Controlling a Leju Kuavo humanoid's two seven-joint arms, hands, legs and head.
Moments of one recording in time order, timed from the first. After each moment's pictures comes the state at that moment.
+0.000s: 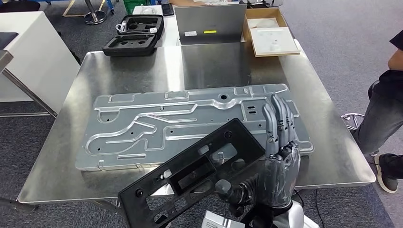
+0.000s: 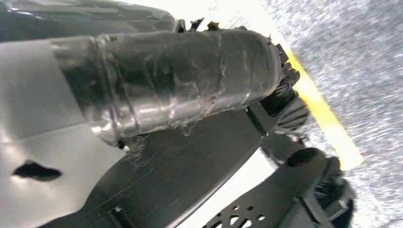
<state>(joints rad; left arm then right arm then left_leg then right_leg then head) -0.12 0.04 -1.08 -0.30 0.77 0.33 -0.14 -0.31 -0.22 0.78 -1.76 1.37 -0.69 0.33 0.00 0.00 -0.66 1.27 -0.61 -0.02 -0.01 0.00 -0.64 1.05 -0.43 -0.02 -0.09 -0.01</state>
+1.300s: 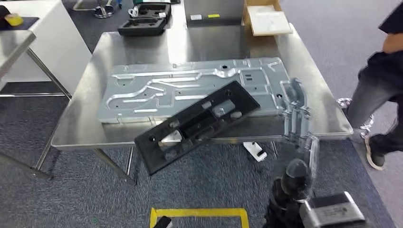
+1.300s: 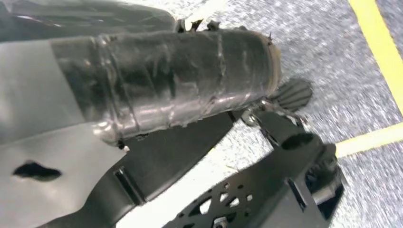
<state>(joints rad) -0.12 0.02 -1.07 -0.30 0.84 0.37 -0.18 -0.24 -0.11 0.69 -1.95 0.59 -0.69 0.13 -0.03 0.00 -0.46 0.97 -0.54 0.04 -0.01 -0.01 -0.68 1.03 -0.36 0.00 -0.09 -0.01</state>
